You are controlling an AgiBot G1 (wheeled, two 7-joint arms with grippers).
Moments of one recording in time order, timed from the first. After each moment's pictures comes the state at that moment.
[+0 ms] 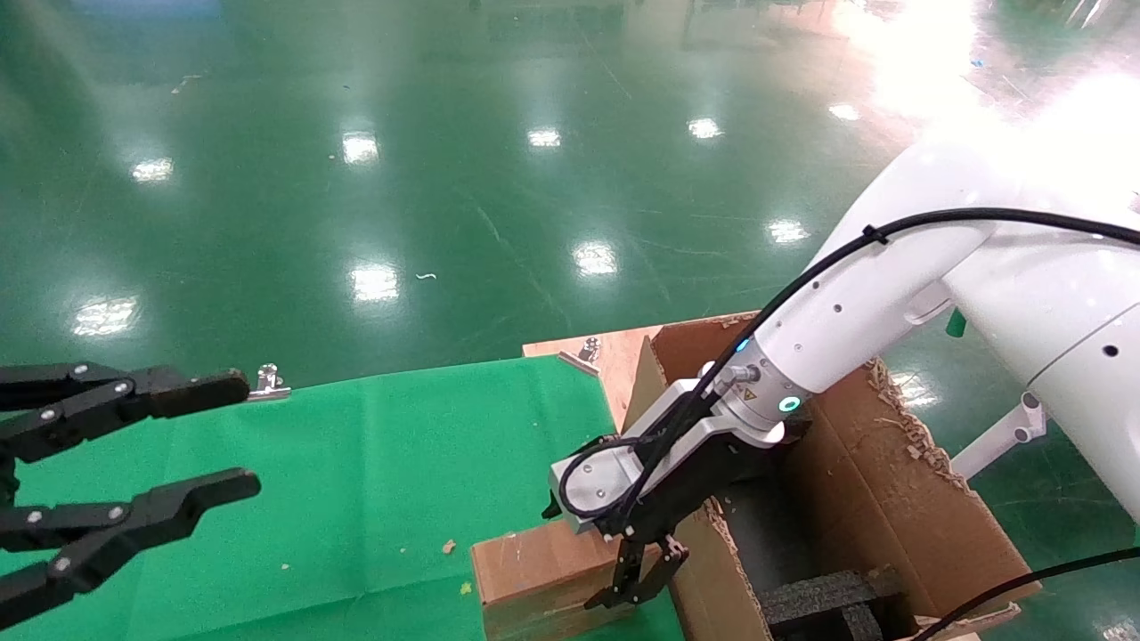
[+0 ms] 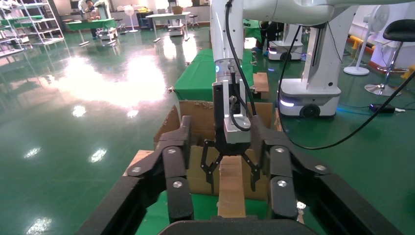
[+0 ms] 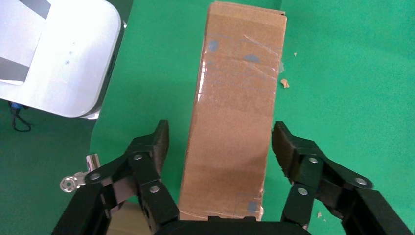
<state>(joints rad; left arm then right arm) -1.09 0.59 0.35 -1.26 0.68 1.47 -0.15 1.71 -0.96 -1.13 0.91 -1.42 -1.58 -0.03</state>
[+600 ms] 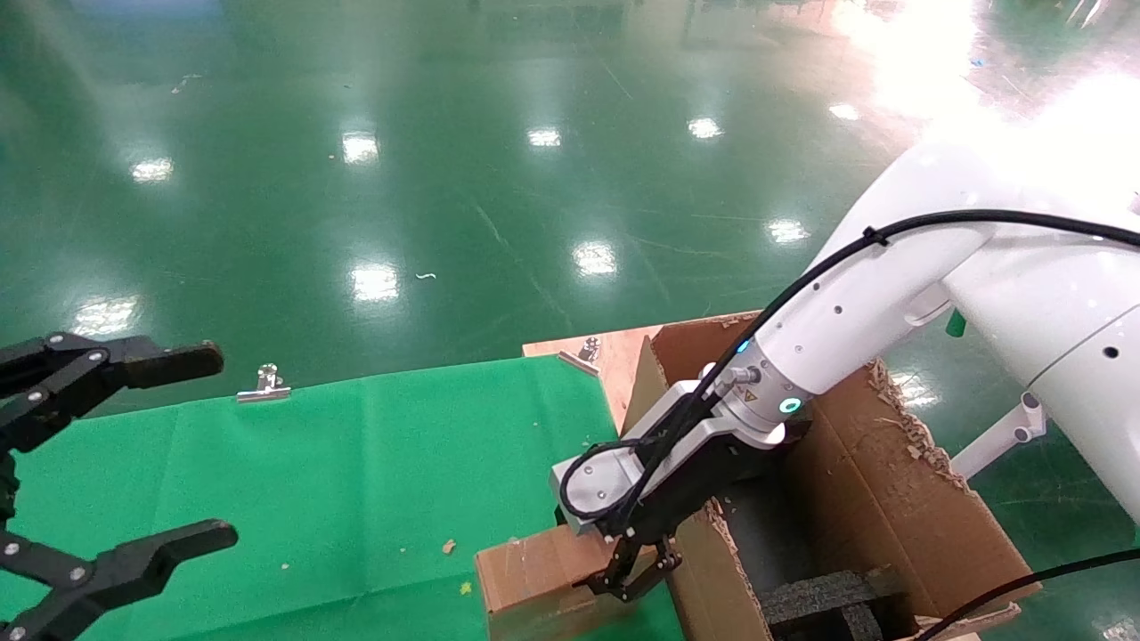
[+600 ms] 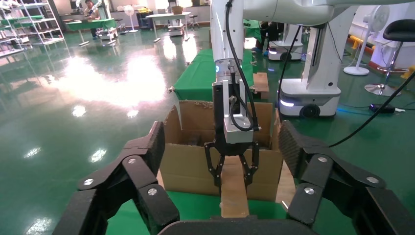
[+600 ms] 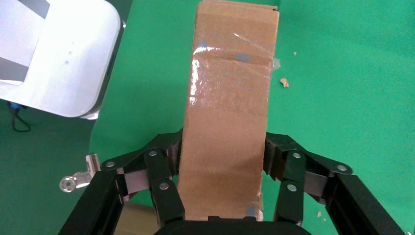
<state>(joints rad) -1.09 0.59 0.35 -1.26 0.68 1.47 -0.15 1.71 -0.95 -1.13 0.91 -1.42 -1.57 -0.02</state>
